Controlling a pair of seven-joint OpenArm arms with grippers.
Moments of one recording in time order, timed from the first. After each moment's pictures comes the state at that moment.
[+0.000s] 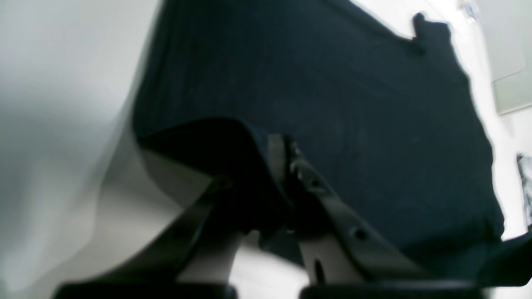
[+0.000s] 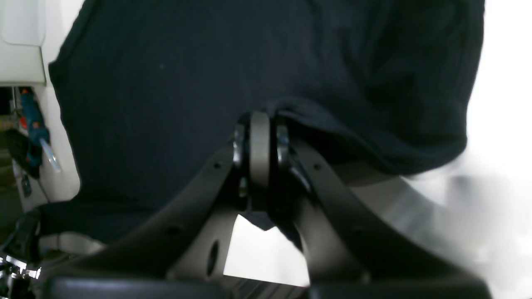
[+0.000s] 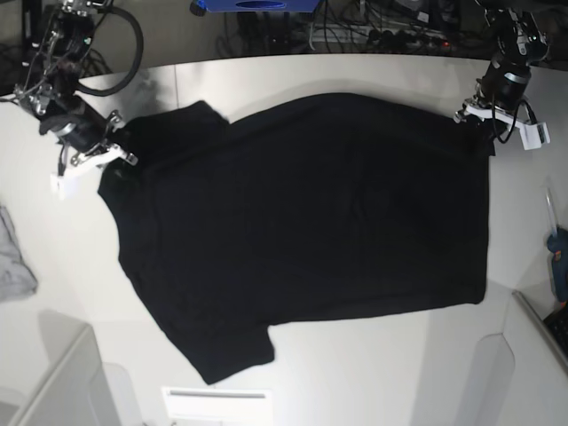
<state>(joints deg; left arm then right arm) 32.0 -10.1 -36.7 109.0 -53.9 -15.5 41.1 -16.5 11.4 23.8 108.7 51.6 -1.1 -65.3</state>
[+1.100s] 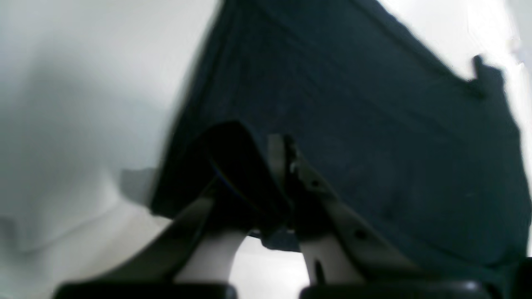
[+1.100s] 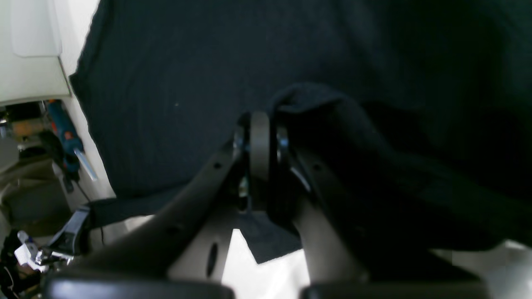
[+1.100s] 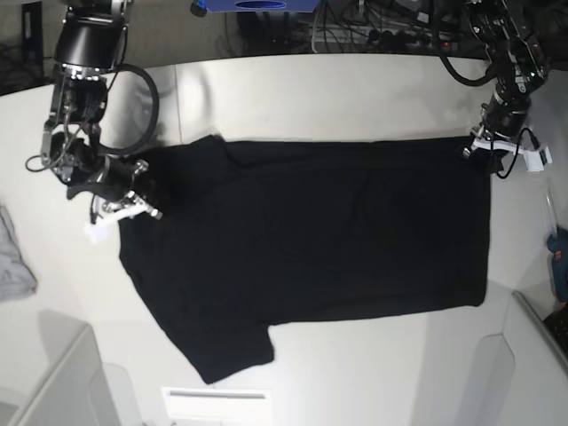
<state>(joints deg) 20.8 -10.9 -36.0 98.7 -45.2 -8.6 41.3 0.5 11.9 13.4 87.7 51.5 -4.1 -62.9</state>
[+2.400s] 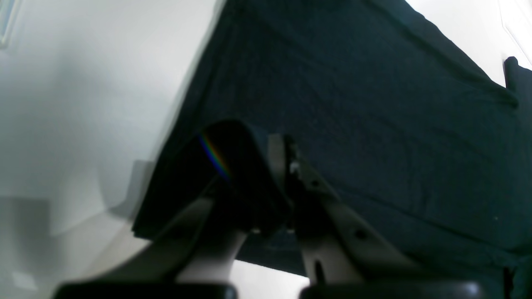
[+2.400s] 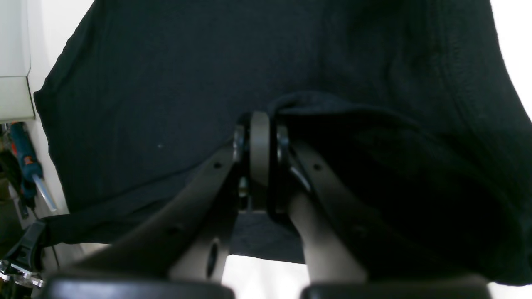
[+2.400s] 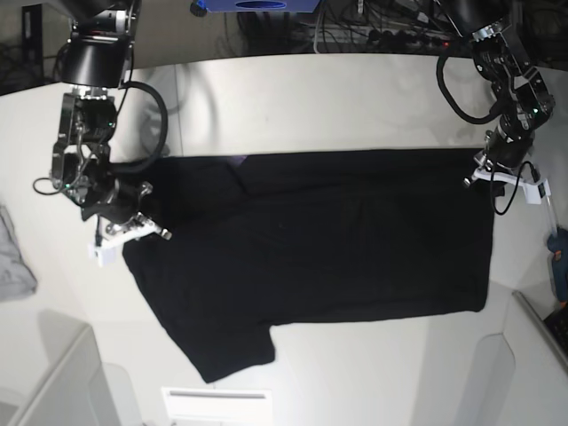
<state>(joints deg) 9.9 -11.0 -36.6 93.9 -36.9 -8.7 48.4 5.9 10.7 10.8 84.8 43.0 -4.1 -59.0</state>
